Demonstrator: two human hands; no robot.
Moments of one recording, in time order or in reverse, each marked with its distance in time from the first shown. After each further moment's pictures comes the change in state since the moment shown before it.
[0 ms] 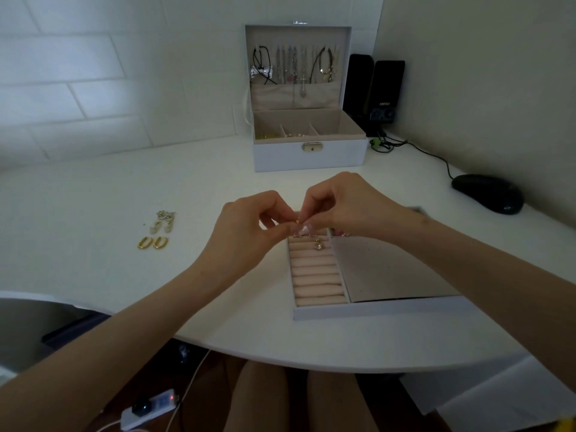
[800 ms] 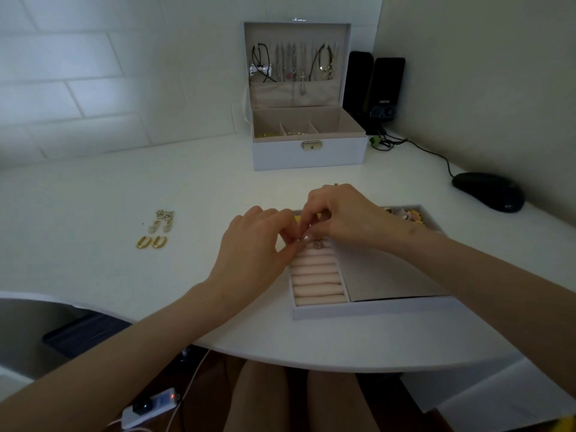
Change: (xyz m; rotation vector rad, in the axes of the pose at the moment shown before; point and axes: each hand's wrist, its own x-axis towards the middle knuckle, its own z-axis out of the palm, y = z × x) left_hand -0.010 -0.012 0.023 0.353 0.033 0.191; right_hand 0.009 0.021 0.012 -0.262 0.002 -0.096
